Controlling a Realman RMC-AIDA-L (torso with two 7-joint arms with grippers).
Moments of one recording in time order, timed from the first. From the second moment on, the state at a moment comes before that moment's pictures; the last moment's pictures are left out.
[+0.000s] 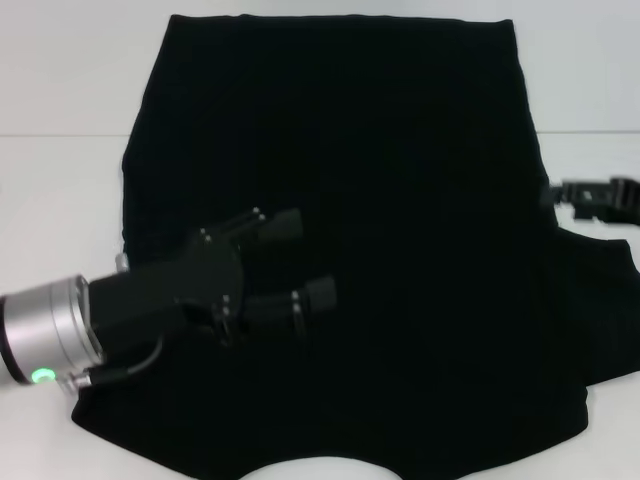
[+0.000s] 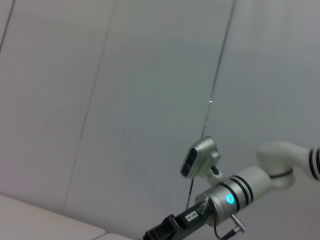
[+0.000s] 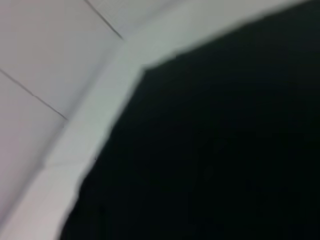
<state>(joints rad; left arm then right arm) -0.50 -2.15 0.60 0.57 1.80 1.76 -1.18 0.67 1.89 -0.62 -0.58 -2.18 -1.31 2.26</state>
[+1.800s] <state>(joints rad) -0.51 -2.16 0.68 0.57 2.00 1.75 -0.94 0.66 1.89 -0.61 -0.64 -2.62 -1.44 2.51</state>
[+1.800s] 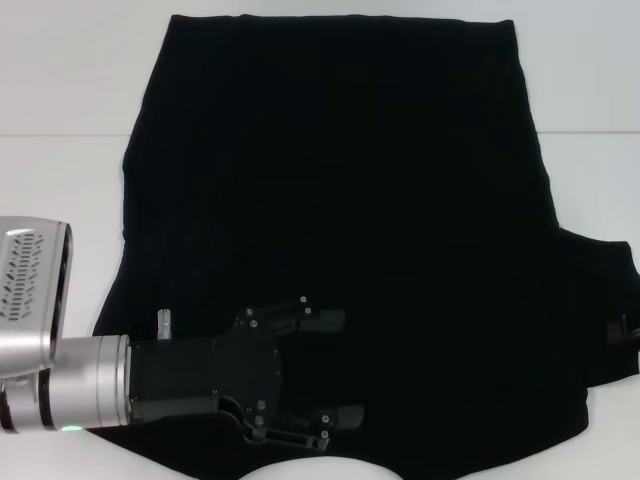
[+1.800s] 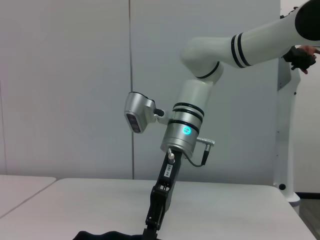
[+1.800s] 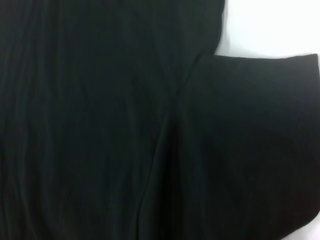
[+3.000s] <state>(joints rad) -0.51 -2.16 0.68 0.55 1.96 1.75 -0.94 0.63 1.90 -0.46 -0.65 -2.60 -1.30 2.36</state>
